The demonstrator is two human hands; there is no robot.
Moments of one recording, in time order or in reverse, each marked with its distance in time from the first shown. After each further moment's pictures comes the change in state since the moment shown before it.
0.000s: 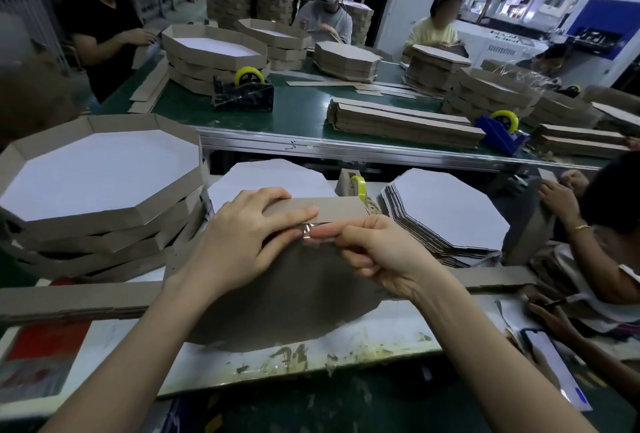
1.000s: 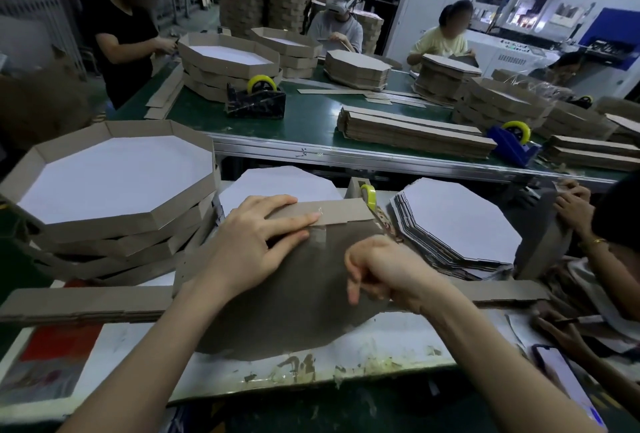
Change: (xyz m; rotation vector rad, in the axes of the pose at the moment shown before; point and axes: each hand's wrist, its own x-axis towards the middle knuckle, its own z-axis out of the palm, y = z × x) left_hand -0.001 -0.002 -0.002 -0.194 0.124 -0.088; right_hand 0.009 0.005 -0.004 -0.369 -0.028 0.087
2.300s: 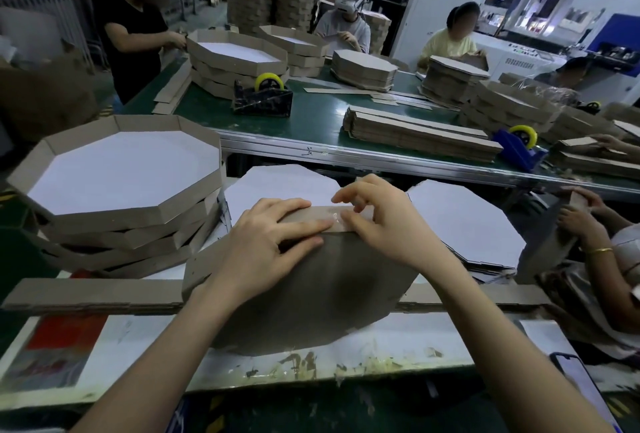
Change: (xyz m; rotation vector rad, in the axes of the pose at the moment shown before) left_hand -0.006 0.003 0.006 -0.022 0.011 0.008; right_hand 0.019 -0.027 -0.011 -0.742 0.411 -0.630
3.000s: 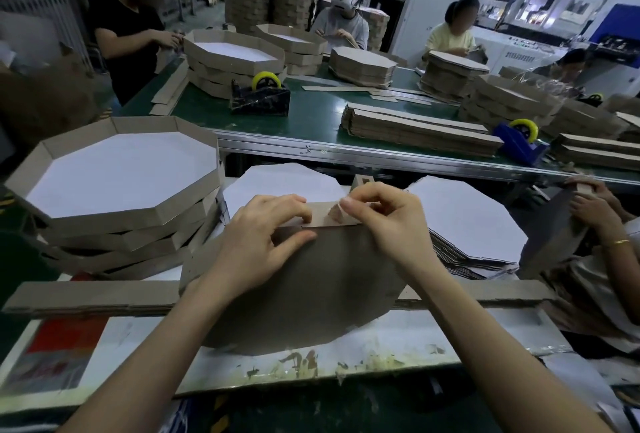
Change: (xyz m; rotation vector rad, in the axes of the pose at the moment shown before) left_hand 0.007 -0.007 0.003 -0.084 0.038 -0.030; right_hand -0.011 0.014 0.017 0.595 0.275 0.099
